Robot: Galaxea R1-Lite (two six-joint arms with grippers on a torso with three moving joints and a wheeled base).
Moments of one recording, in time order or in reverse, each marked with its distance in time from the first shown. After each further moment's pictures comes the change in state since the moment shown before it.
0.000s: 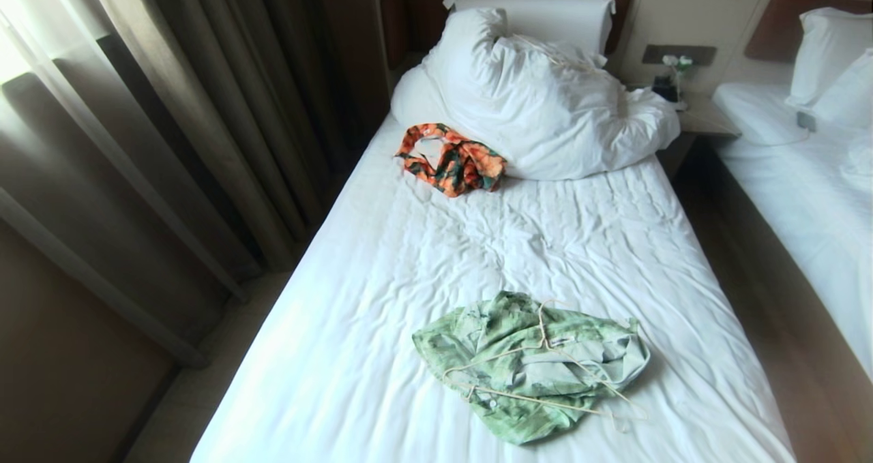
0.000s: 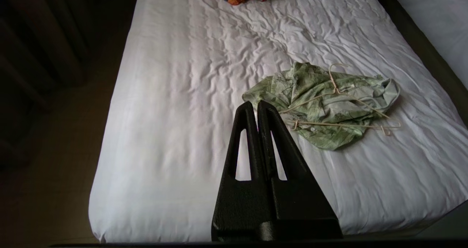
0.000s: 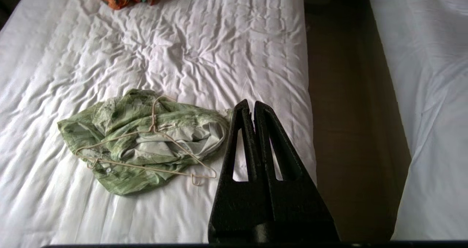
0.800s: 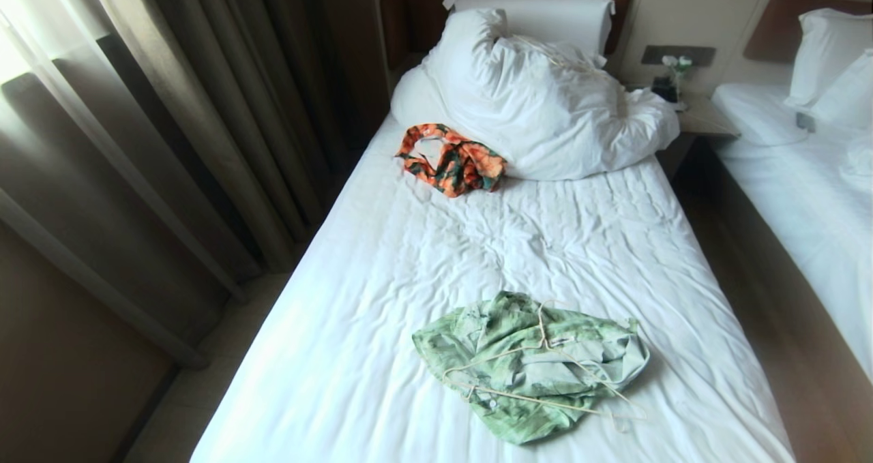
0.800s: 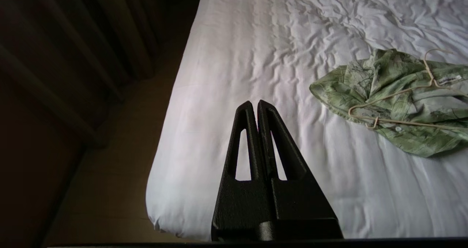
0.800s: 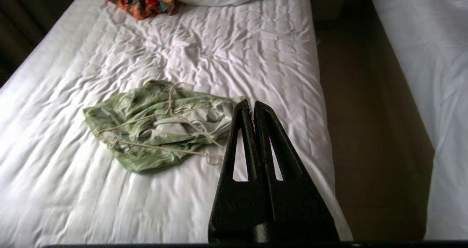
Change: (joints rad) left arm 0.000 -0.034 0.347 -0.318 0.212 0.104; right arm -0.295 -0.571 0.258 0.188 0.354 0.003
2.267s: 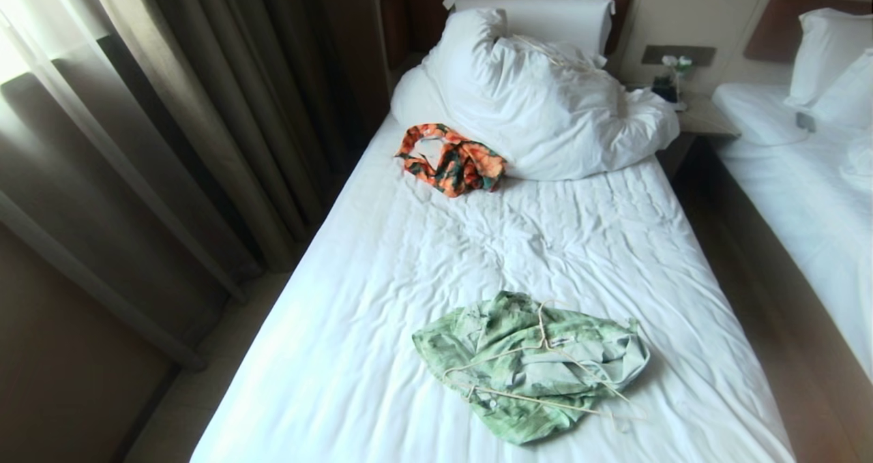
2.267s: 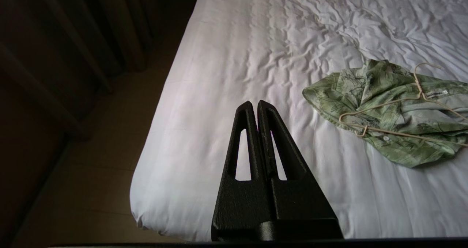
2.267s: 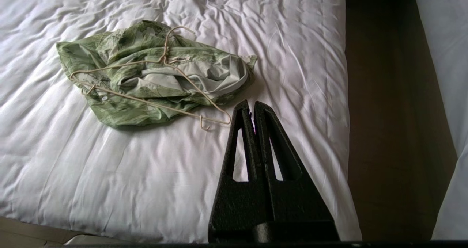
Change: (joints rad) left arm 0.000 0.000 0.026 -0.026 0.008 -0.082; right arm -0.001 -0.083 0.588 -0.398 0.063 -0.112
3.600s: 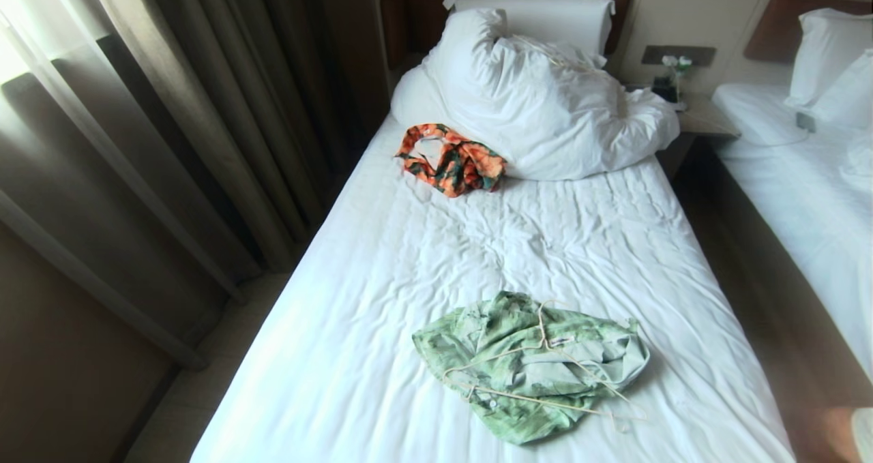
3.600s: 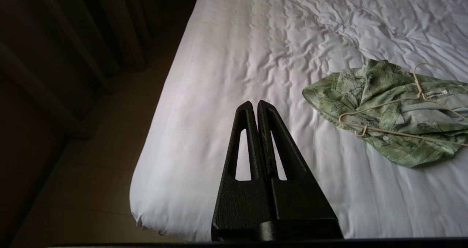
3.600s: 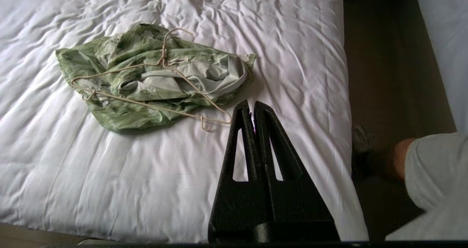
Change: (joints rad) left arm 0.000 0.000 0.000 0.001 0.000 0.000; right arm 0.000 0.001 0.003 0.008 -0.011 0.036
